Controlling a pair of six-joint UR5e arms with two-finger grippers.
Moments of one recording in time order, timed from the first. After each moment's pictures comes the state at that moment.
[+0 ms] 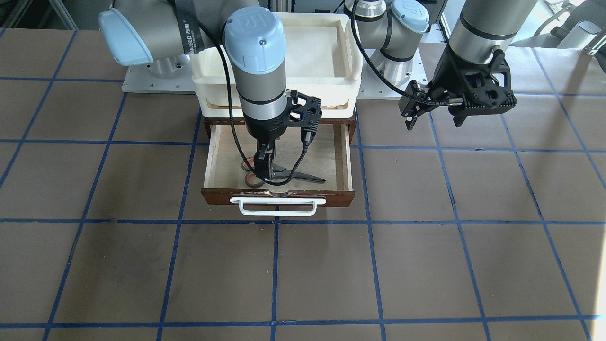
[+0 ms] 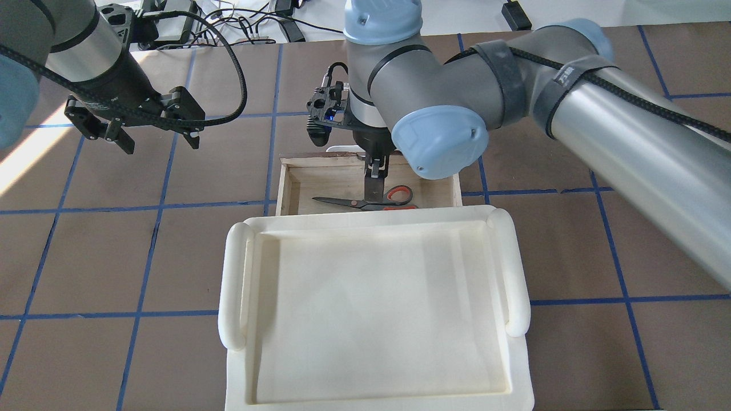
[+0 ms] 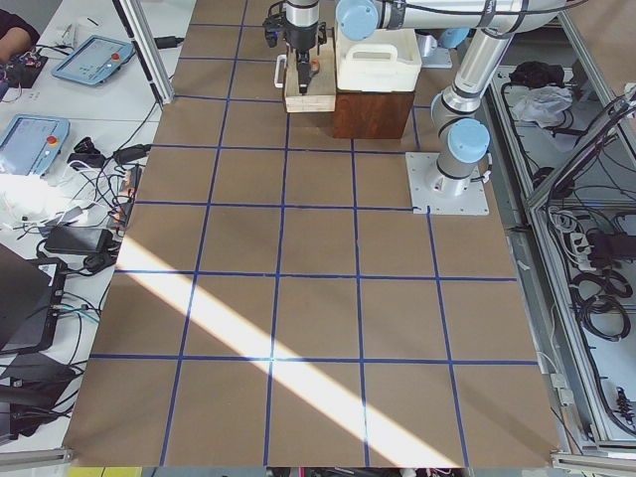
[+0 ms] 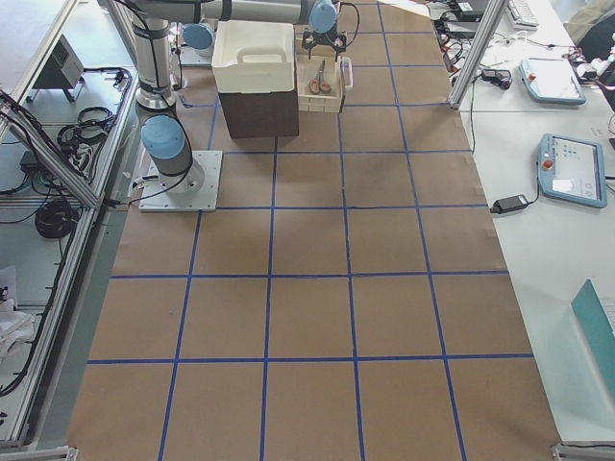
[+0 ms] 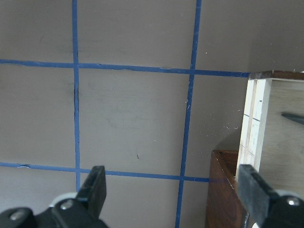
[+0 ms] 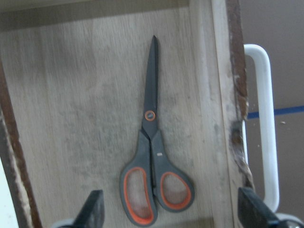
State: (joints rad) left arm -1.50 -1.53 -1.61 -1.54 1.62 0.00; right arm 1.93 -1.33 1.55 -1.78 -1.52 -1.05
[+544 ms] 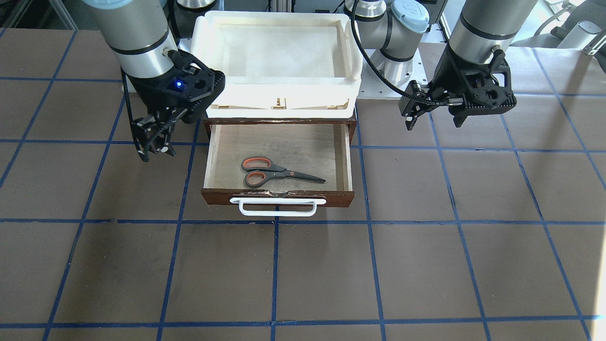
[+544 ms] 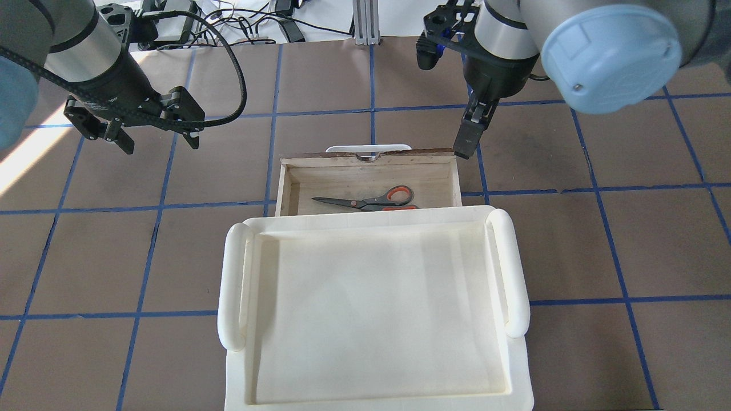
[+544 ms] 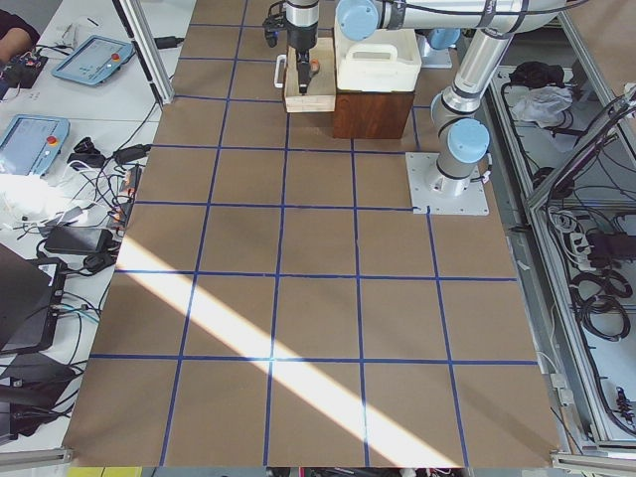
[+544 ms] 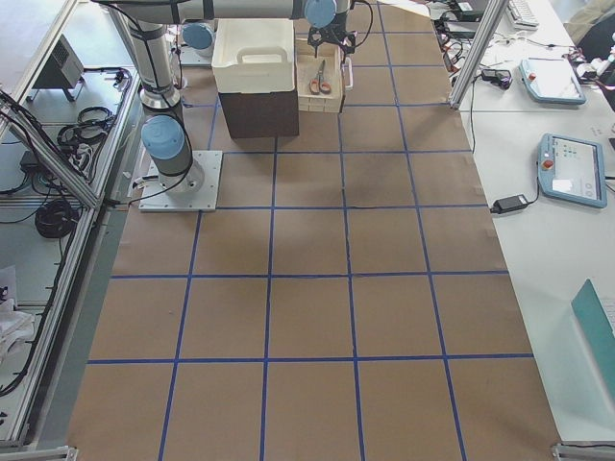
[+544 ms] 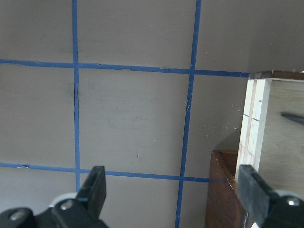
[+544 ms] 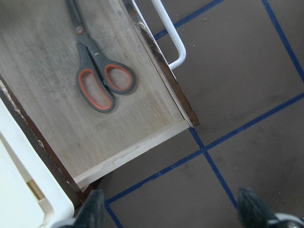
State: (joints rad) left arm -1.50 -1.53 -1.61 -1.54 1.62 0.00; right arm 1.68 -1.50 1.53 -1.61 -1.53 -0.86
